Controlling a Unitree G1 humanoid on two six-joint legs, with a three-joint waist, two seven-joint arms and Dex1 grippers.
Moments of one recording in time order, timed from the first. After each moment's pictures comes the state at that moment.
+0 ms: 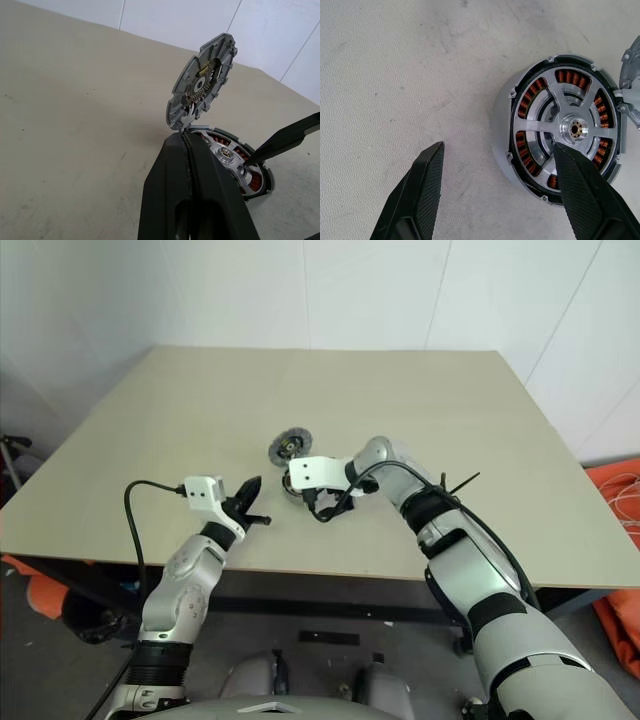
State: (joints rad) left arm -0.12 0.04 0.05 -0.04 -0.35 0.20 -0.26; right arm -1.01 -0.31 0.54 0.81 -0.30 -0.10 1.16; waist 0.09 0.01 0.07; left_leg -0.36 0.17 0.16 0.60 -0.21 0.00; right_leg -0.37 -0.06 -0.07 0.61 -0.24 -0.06
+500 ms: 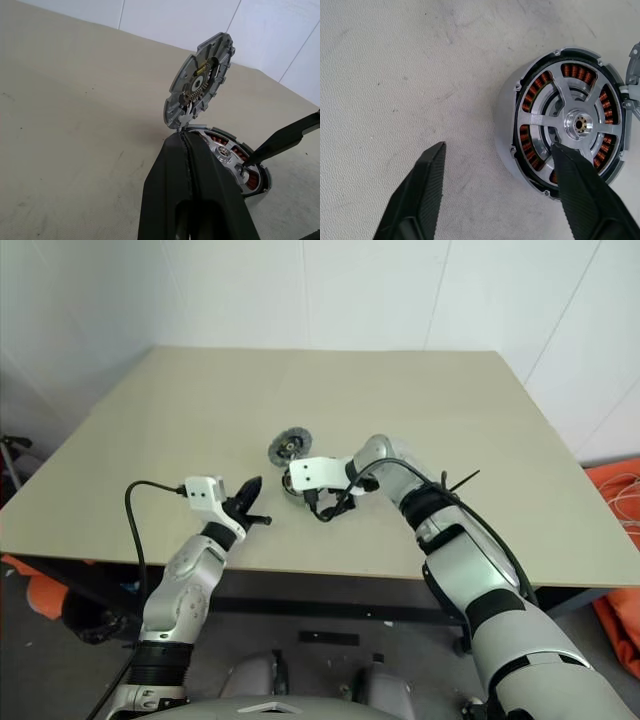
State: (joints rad) left arm -0.12 0.03 0.05 -0.04 -0.35 0.20 -0.26; right arm -1.03 -0.30 0.54 0.86 -0.33 -0.14 1.16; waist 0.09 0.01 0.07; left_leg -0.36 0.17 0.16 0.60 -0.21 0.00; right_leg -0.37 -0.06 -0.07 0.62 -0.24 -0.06
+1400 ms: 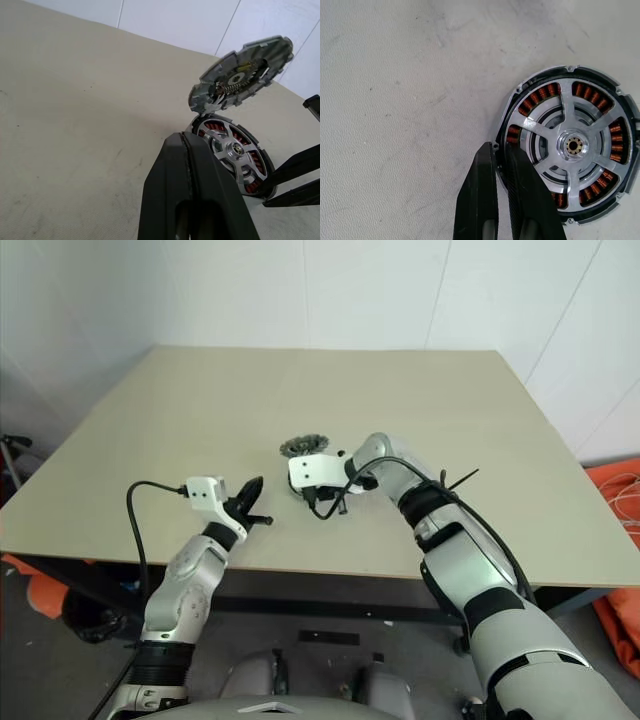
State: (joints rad) left arm -0.12 0.02 0.04 -0.04 -0.35 0.20 -0.26; right arm -1.02 -0.30 0.52 0.82 -0.34 -0.07 1.16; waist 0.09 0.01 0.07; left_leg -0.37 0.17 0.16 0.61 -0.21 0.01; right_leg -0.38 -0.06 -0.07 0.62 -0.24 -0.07
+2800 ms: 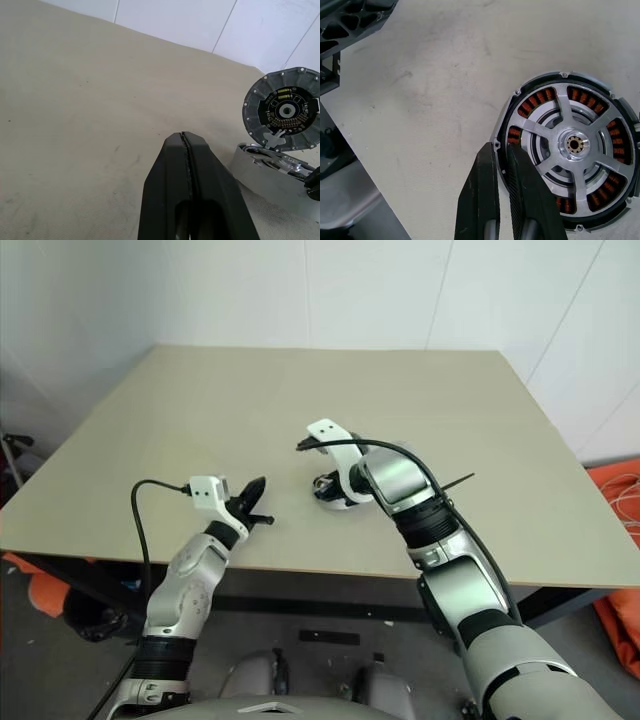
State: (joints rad) left arm -0.15 0.02 0.06 0.00 -0.35 0.20 -0.29; right arm -0.91 -0.24 0.31 0.13 -0.02 1.46 0.81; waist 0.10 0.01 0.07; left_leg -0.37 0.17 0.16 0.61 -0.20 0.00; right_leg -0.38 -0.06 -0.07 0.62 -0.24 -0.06
